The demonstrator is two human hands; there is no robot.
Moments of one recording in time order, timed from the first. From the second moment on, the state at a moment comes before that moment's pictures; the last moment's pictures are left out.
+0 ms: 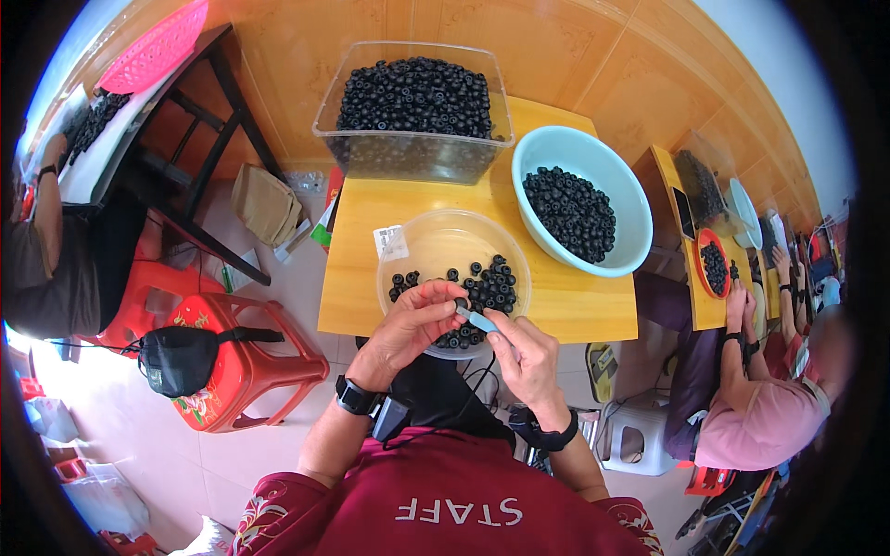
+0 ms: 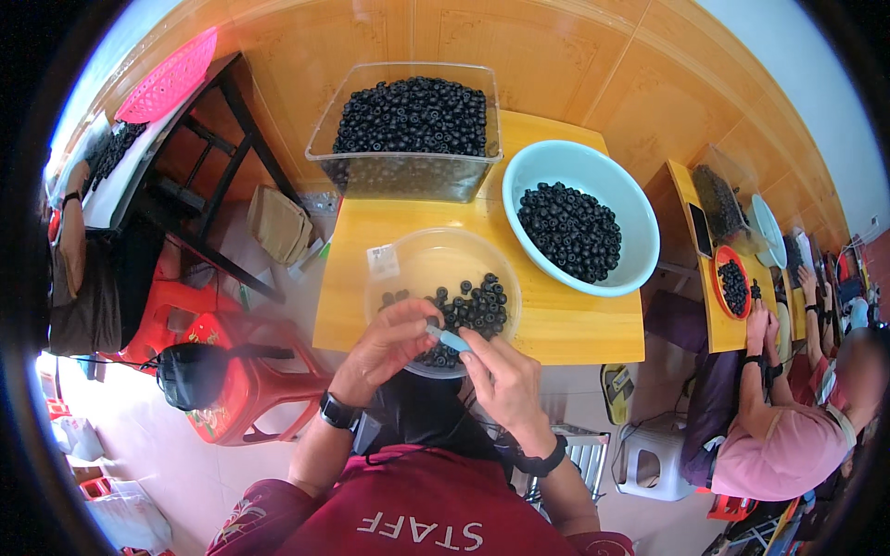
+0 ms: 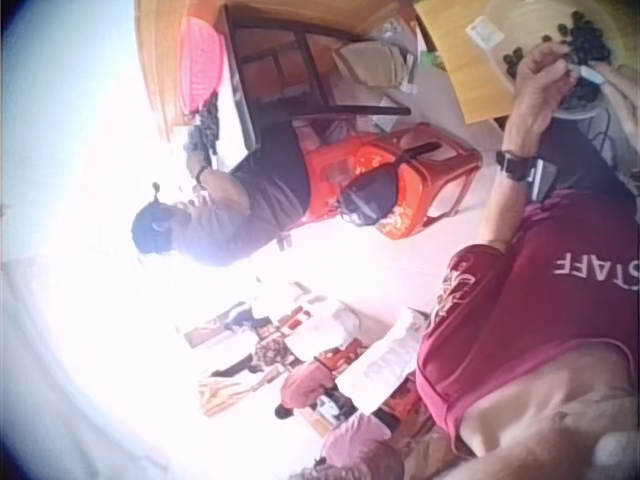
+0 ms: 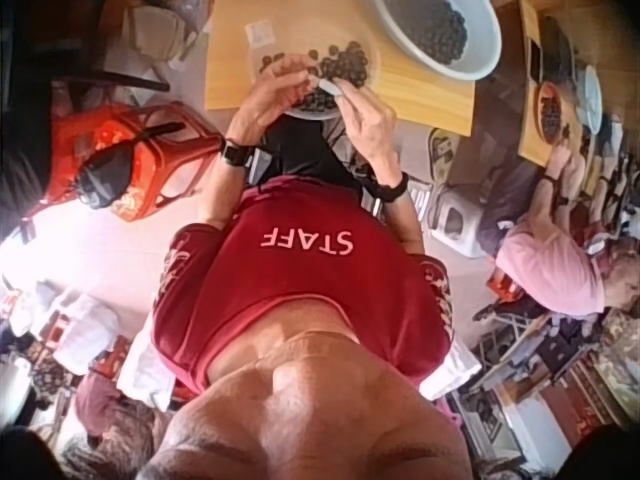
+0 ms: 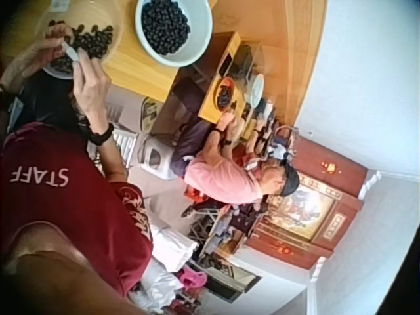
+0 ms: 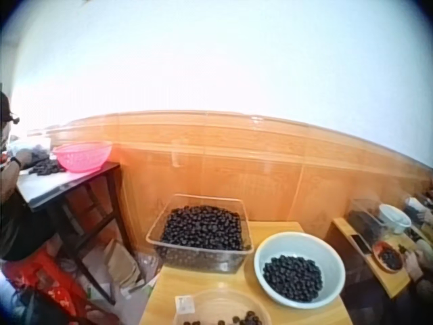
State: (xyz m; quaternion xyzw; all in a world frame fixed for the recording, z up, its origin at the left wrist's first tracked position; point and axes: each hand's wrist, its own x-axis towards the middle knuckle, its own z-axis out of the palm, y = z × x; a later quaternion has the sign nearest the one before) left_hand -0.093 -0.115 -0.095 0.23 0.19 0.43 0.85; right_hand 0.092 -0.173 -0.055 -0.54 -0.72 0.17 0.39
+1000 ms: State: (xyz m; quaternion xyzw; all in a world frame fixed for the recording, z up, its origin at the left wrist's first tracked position) left_hand -0.105 -0.124 -0.076 0.25 0.12 0.40 0.88; right_hand 0.119 -0.144 -0.098 -0.58 -0.71 0.12 0.38
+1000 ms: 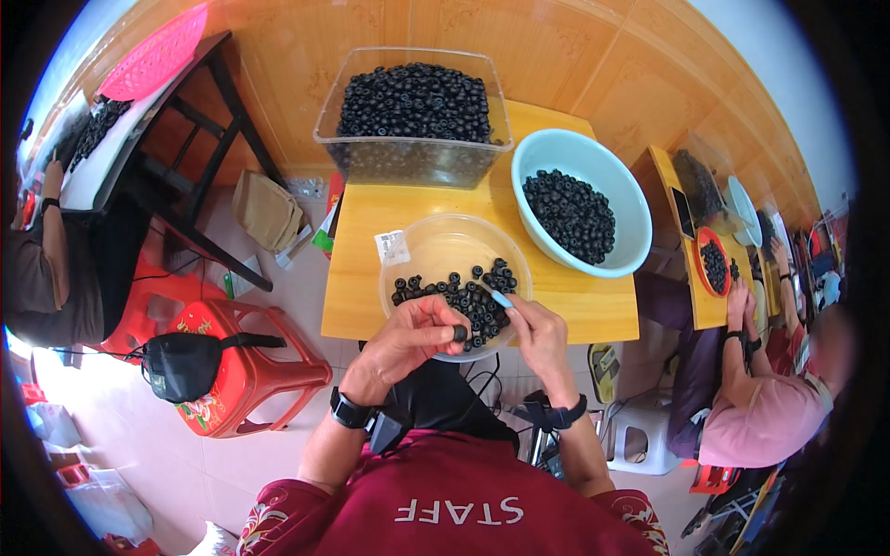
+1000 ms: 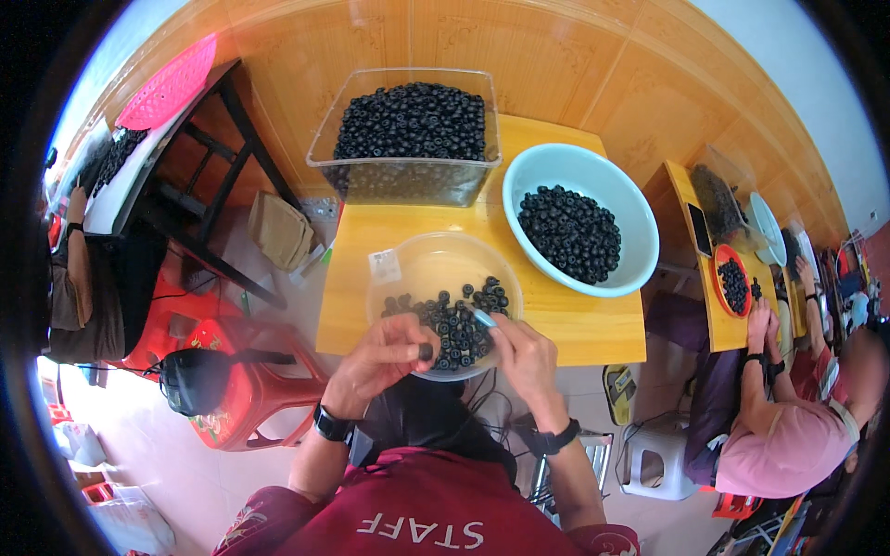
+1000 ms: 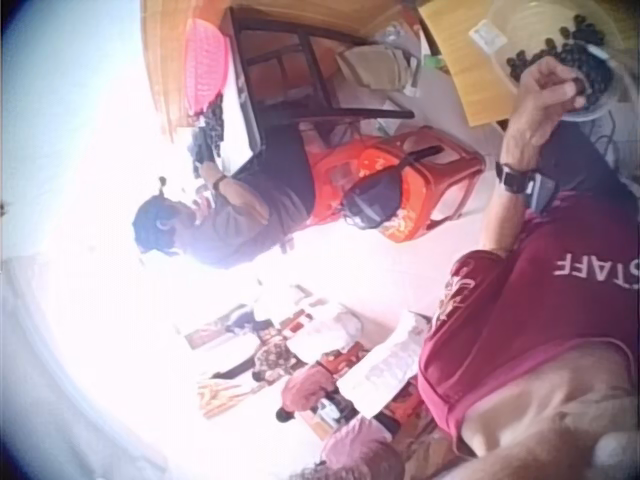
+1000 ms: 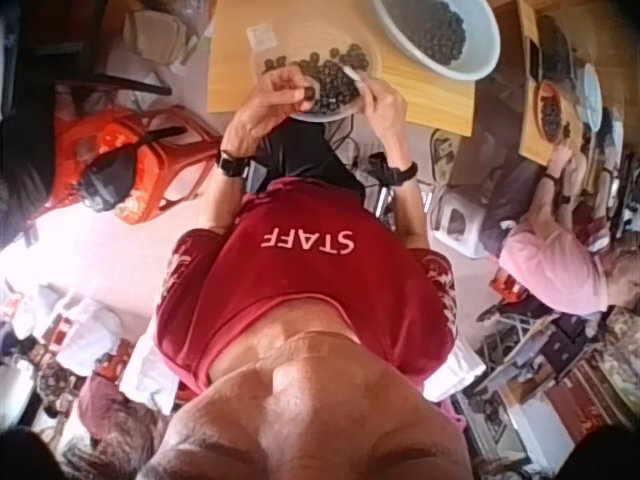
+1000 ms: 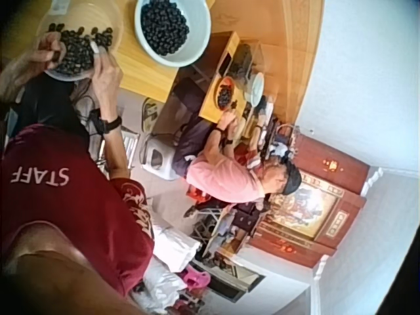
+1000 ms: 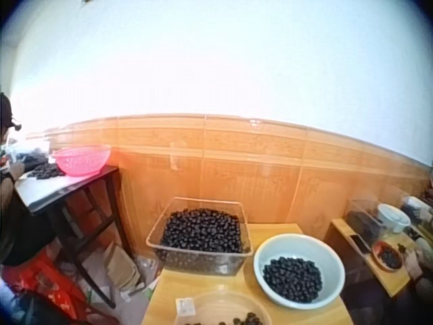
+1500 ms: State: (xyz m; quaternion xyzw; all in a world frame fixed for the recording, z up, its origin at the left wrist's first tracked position) left_hand -0.106 -0.120 -0.086 0.20 0.17 0.44 0.86; right_hand 0.112 -0.163 -0.090 -0.63 -0.67 0.17 0.36
